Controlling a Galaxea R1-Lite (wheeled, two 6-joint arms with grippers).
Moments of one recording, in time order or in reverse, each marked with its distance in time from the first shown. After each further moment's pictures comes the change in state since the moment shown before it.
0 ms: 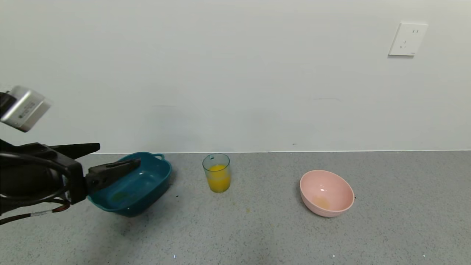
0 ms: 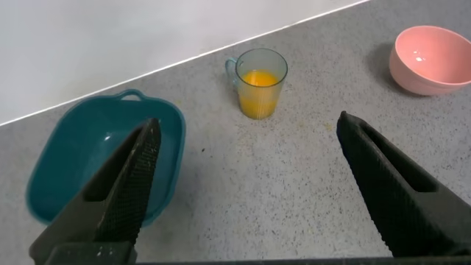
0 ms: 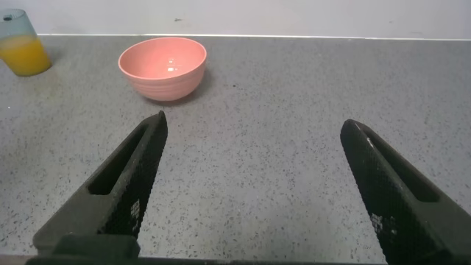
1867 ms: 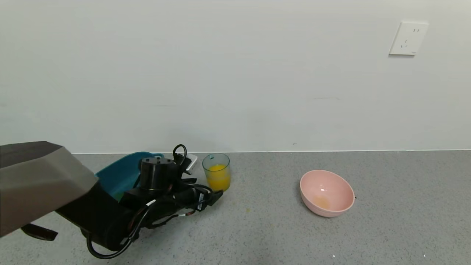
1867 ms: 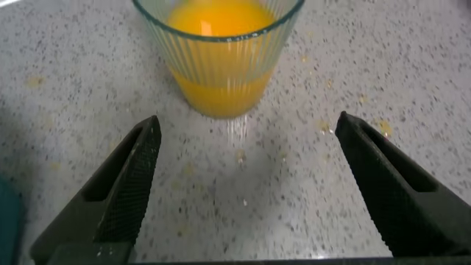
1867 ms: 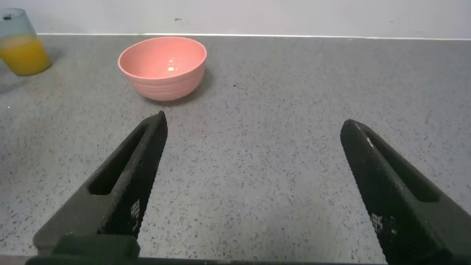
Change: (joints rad) left arm -0.231 0.876 0.071 -0.786 0.123 -0.054; right arm 0.000 0.000 0.000 0.000 0.000 0.000
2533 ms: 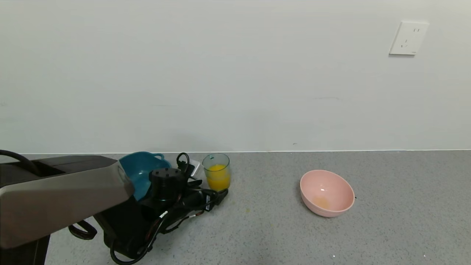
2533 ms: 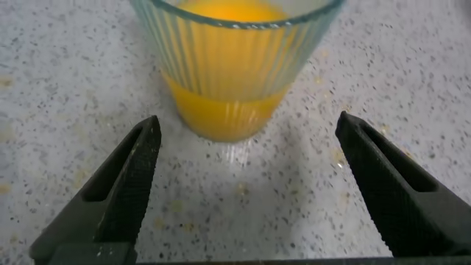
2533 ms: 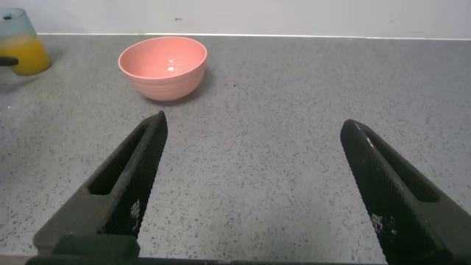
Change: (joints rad) left arm -0.010 0.177 0.006 -0.284 0.022 -0.087; right arm 0.001 0.000 0.000 0.000 0.000 0.000
